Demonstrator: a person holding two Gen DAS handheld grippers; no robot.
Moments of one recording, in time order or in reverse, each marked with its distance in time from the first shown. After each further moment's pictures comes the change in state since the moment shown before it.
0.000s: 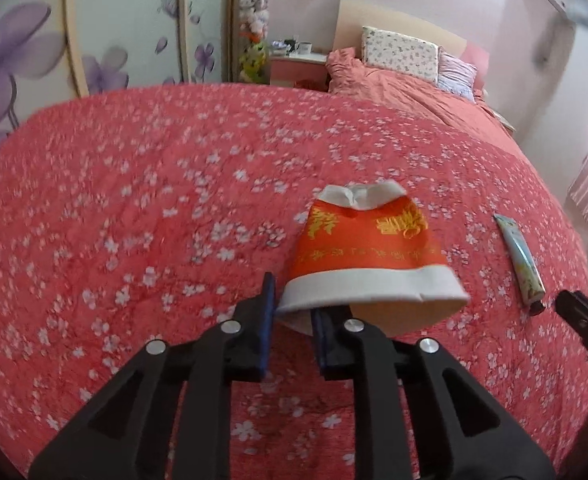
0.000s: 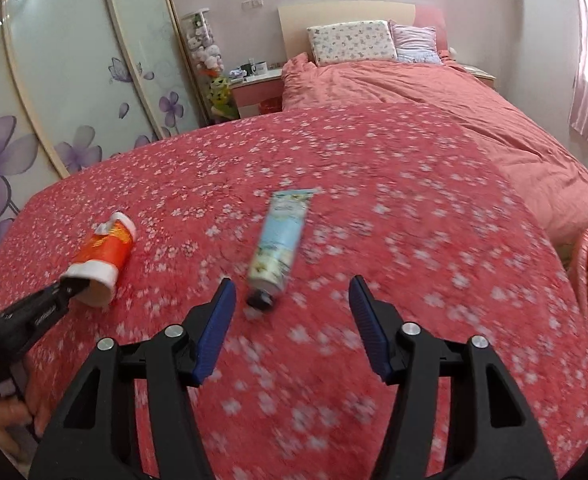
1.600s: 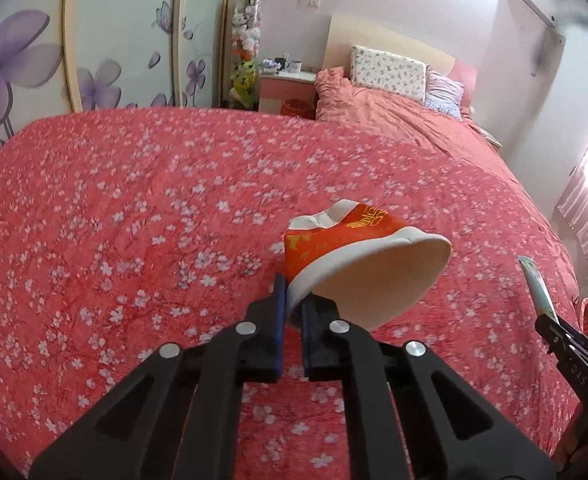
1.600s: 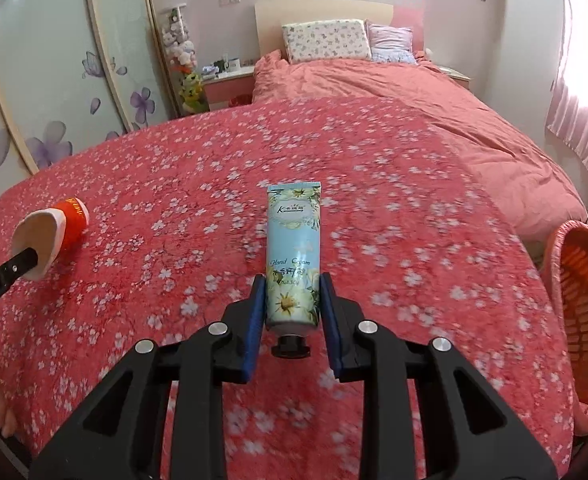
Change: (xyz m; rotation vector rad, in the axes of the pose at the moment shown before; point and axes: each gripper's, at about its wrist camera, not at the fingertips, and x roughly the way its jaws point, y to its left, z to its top) left arm -0.022 -0.013 0.012 0.013 -0.083 -0.041; right arm -0.009 -0.026 -0.012 0.002 -0.004 -0.099
